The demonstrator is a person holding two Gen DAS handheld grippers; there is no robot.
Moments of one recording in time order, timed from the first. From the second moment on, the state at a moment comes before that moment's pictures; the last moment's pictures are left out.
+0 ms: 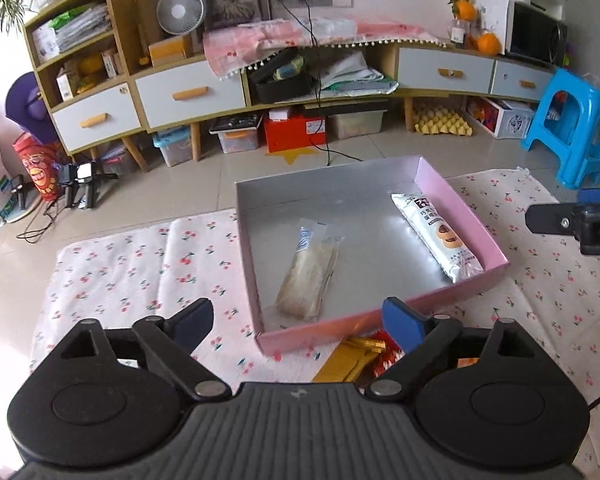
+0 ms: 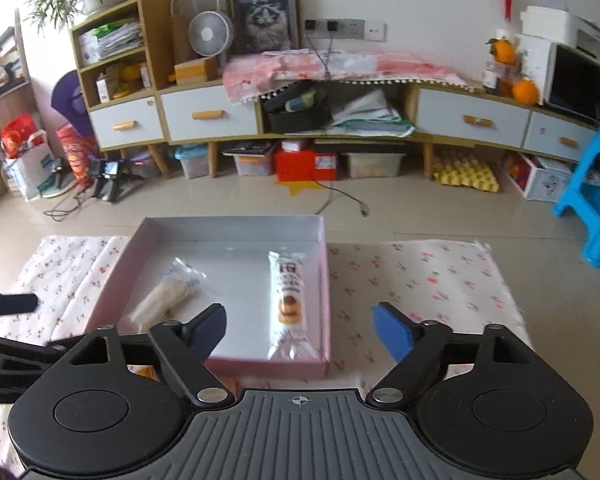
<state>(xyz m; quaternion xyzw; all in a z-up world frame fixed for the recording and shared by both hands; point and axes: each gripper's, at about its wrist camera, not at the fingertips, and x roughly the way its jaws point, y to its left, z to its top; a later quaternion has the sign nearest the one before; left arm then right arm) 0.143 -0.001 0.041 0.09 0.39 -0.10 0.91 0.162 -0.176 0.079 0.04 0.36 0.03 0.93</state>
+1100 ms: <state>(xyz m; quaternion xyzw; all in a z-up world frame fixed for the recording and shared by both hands) 0.050 0.043 -0.013 -0.01 0.53 -0.07 0.85 0.073 -0.208 -0.009 0.24 0.55 -0.02 0.80</state>
